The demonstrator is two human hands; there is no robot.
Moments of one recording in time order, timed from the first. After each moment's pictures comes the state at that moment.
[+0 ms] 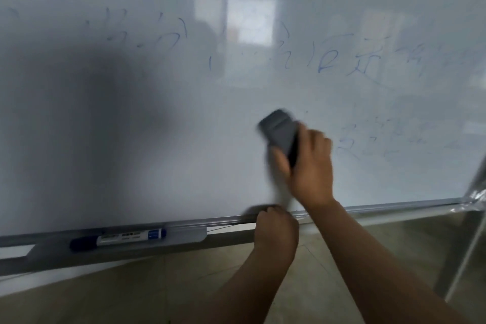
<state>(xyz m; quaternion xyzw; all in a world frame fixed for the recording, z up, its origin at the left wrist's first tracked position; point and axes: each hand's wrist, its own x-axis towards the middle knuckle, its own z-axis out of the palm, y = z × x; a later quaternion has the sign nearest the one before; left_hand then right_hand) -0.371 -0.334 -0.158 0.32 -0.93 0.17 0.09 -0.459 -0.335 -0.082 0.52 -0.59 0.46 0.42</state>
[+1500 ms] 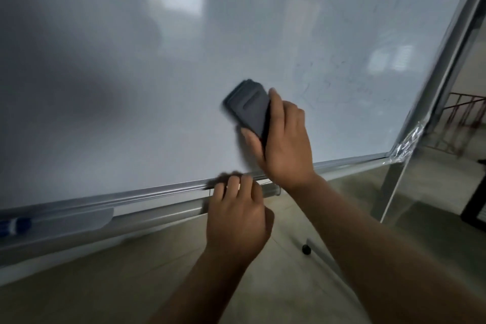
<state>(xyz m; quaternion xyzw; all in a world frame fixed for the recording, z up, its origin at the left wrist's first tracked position) -0.413 -0.367 -0.228 0.28 -0.85 0.15 0.41 -0.529 -0.353 -0.142 0.53 -0.59 0.37 0.49</state>
